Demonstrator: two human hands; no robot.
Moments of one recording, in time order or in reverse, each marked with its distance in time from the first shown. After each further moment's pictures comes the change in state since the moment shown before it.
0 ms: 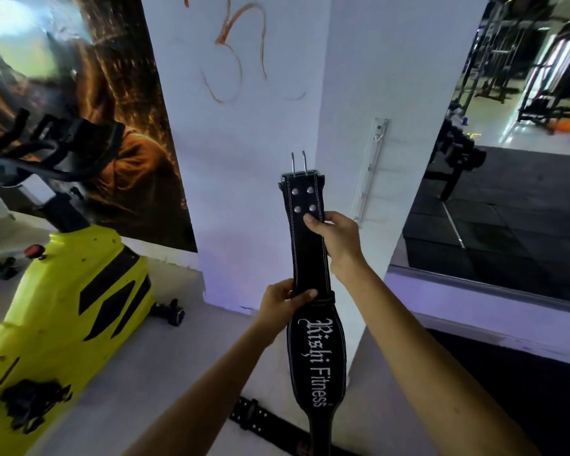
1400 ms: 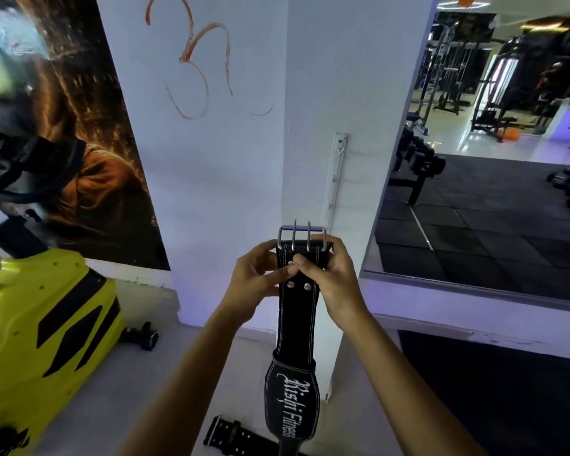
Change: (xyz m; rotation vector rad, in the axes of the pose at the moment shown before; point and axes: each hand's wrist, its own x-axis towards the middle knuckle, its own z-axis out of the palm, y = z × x) left_hand 0.001 0.088 0.005 -0.167 -0.147 0.170; right_hand -0.055 0.004 -0.048 0.093 -0.068 -0.147
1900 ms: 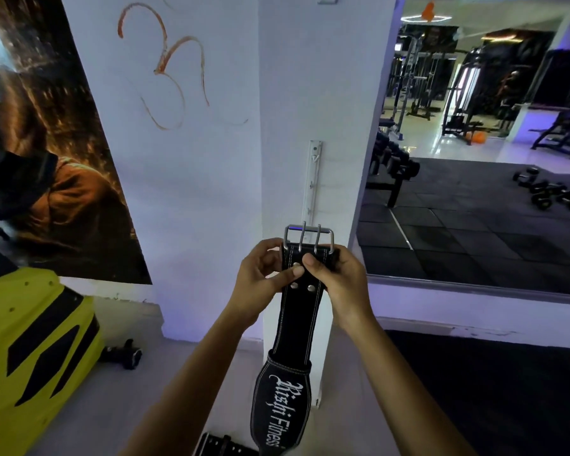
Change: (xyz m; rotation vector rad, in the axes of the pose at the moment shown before) left_hand 0.002 0.005 0.036 0.035 -0.030 0.111; right_hand -0.014 -0.016 -0.033 -0.001 0.143 -0.096
